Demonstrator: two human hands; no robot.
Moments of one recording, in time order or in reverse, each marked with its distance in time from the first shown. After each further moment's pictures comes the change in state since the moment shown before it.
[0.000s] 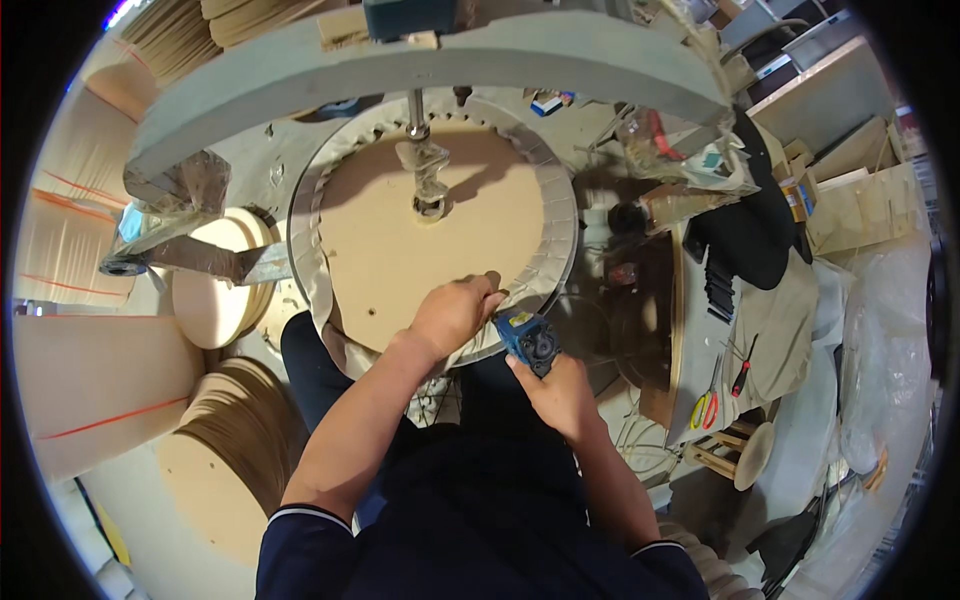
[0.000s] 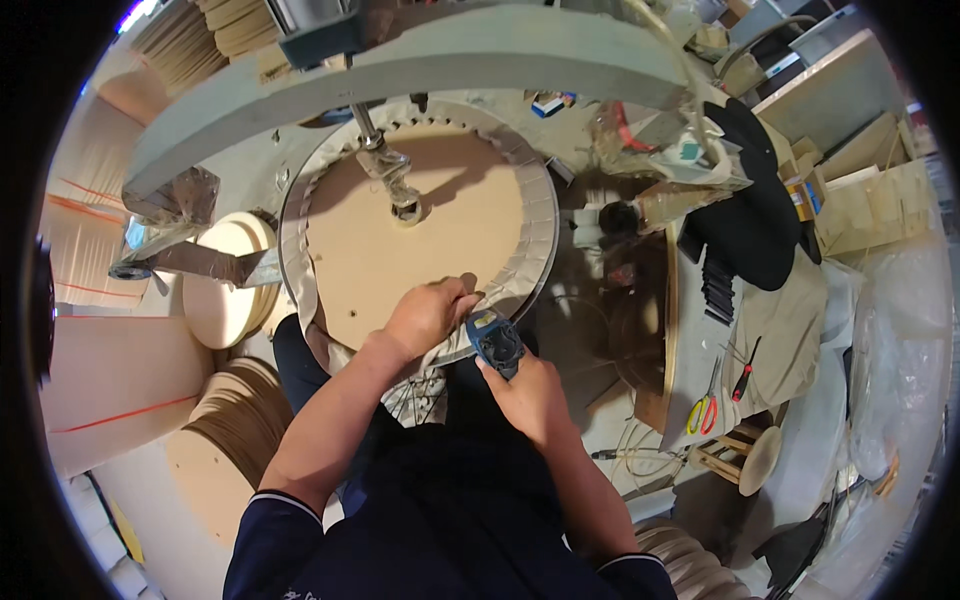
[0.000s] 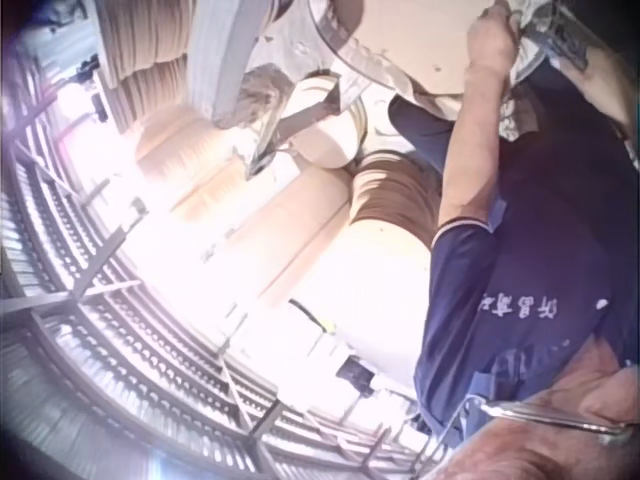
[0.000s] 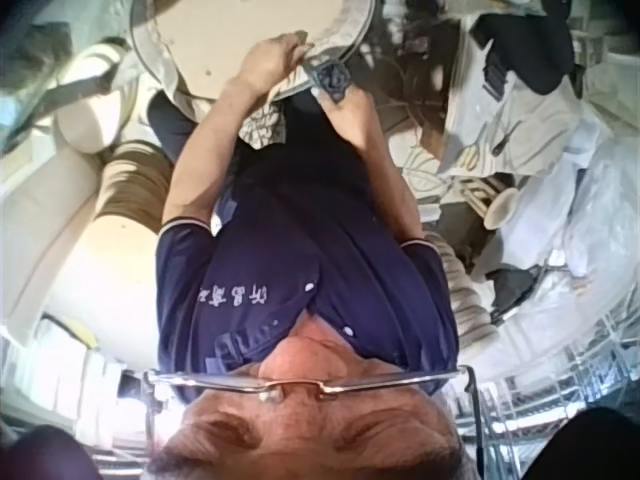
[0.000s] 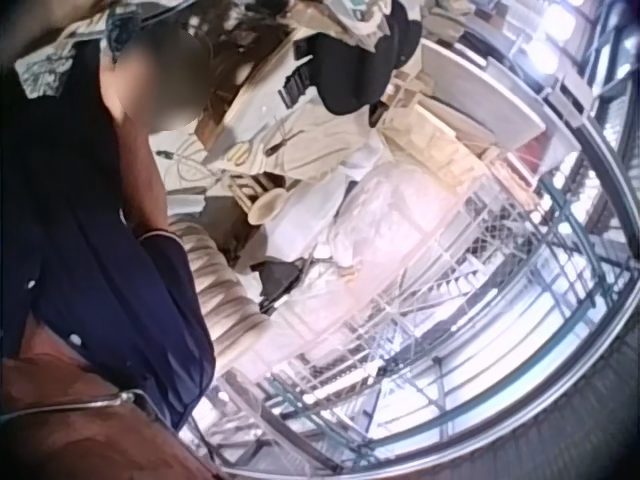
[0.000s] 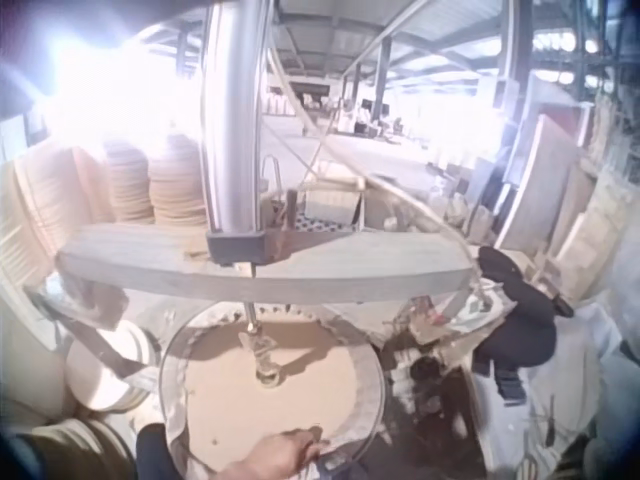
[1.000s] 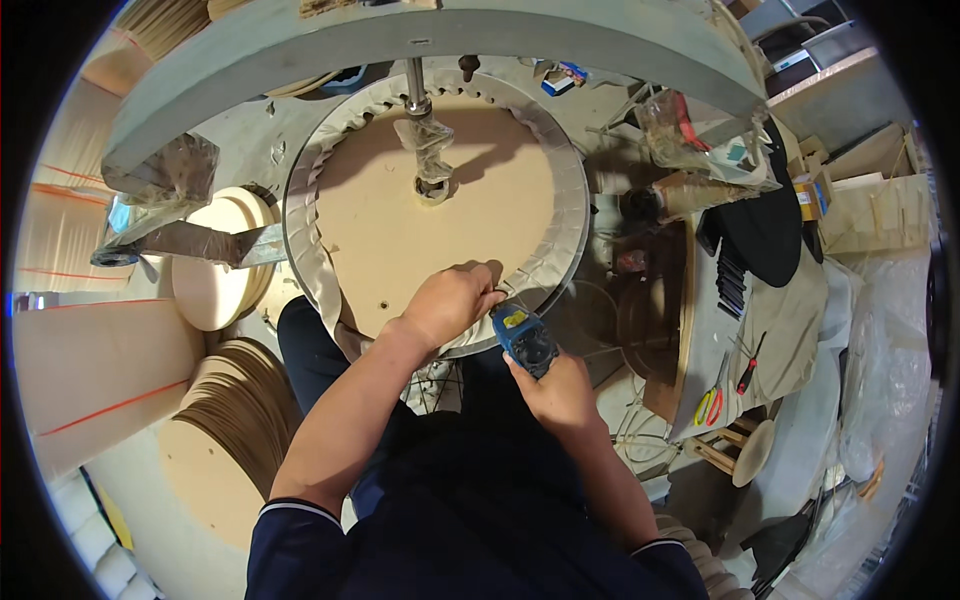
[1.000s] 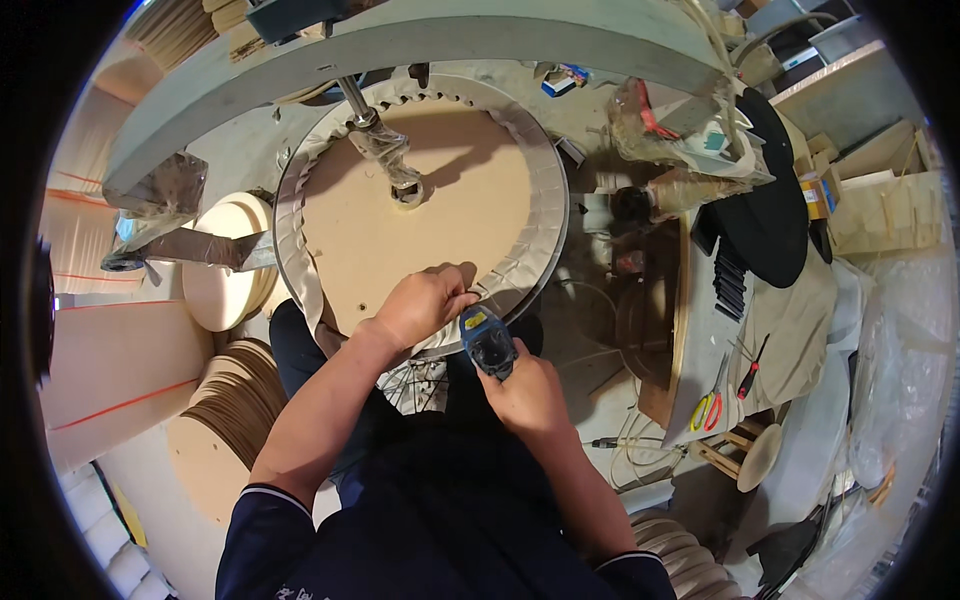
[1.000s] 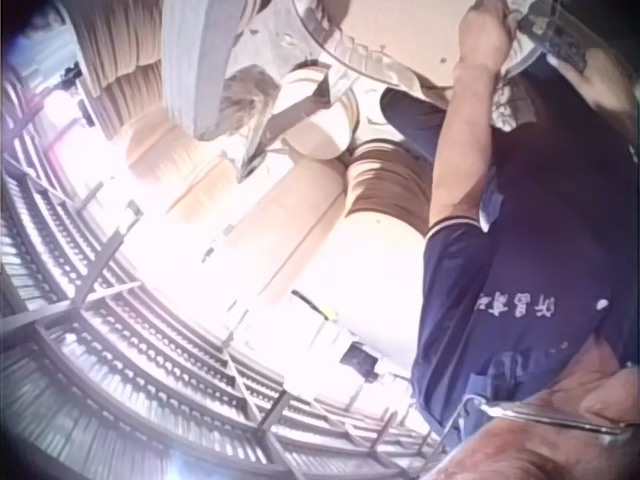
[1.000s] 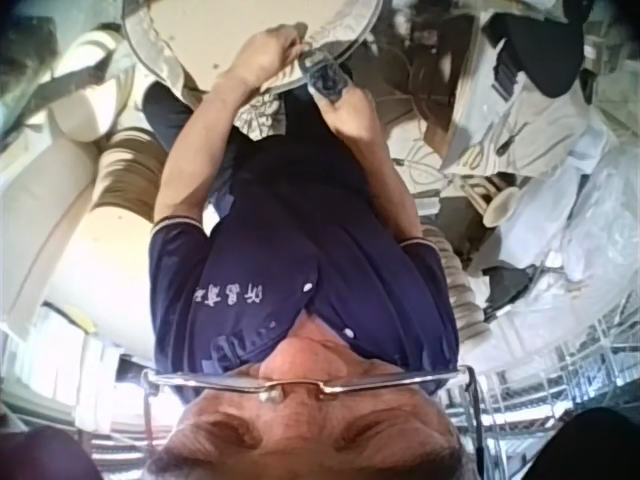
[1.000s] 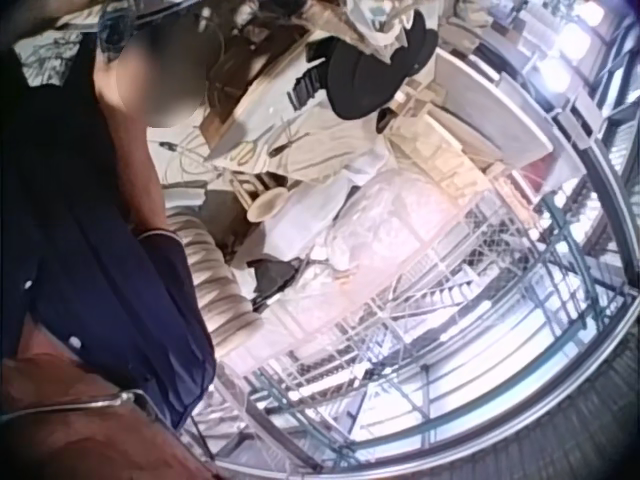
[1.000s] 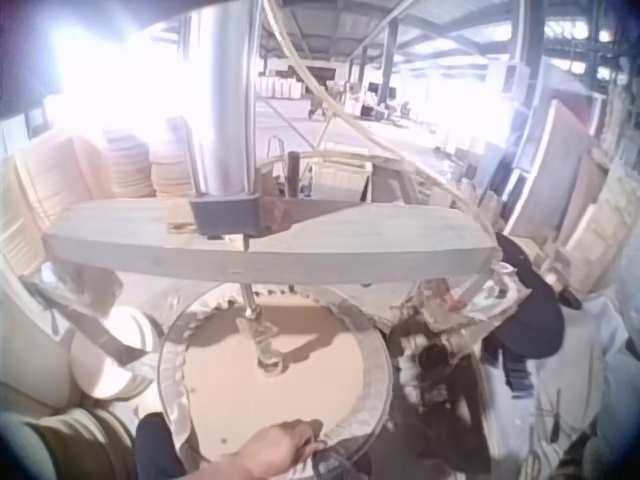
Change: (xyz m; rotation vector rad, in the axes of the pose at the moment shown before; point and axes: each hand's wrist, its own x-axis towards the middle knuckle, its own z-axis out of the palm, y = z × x) left_hand -0.001 -0.006 -0.003 -0.019 0.011 0.073; right_hand -0.002 0.000 0.002 0.049 -0.001 -0.073
